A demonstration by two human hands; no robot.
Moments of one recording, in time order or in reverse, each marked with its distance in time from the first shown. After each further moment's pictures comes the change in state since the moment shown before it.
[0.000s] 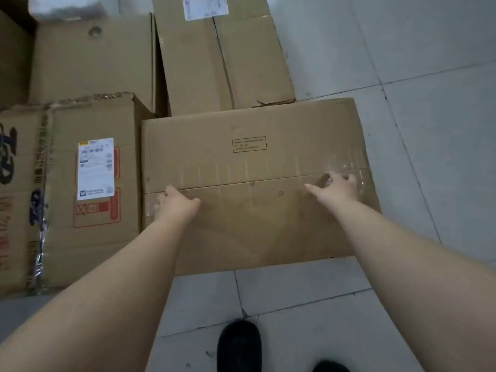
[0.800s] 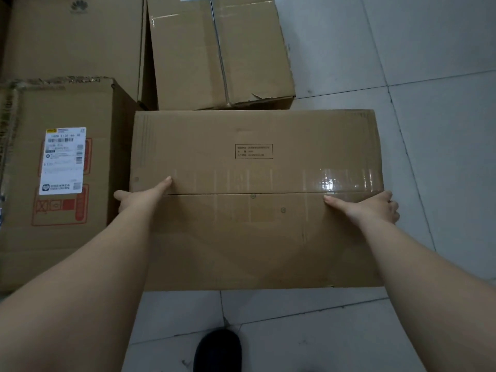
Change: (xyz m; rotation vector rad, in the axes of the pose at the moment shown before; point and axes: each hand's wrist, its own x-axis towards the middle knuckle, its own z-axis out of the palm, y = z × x) left_hand 0.033 -0.007 -0.002 -0.530 0.072 -0.360; right_hand 0.040 0.054 -0.017 0.103 0.221 0.277
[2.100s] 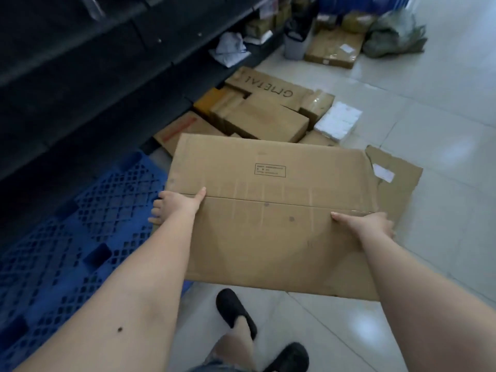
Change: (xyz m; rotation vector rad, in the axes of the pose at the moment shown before) left_hand -0.449 -0.236 -0.575 -0.253 0.452 -0.353; right_hand -0.576 -0.060 -0.345 -0.218 -0.257 -0.692
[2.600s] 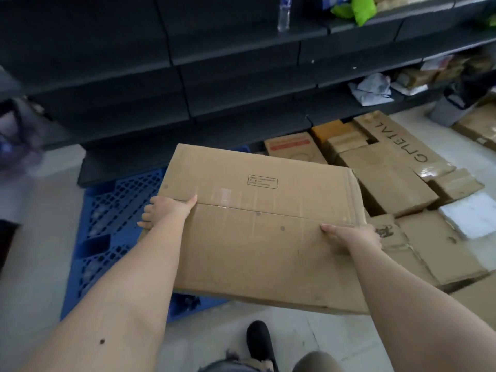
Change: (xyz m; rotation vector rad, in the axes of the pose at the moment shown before) left_hand 0.175 -0.202 -0.181 -0.228 0.114 -0.470; right_hand -0.180 -0.209 0.222 -0.304 -0.252 -0.393
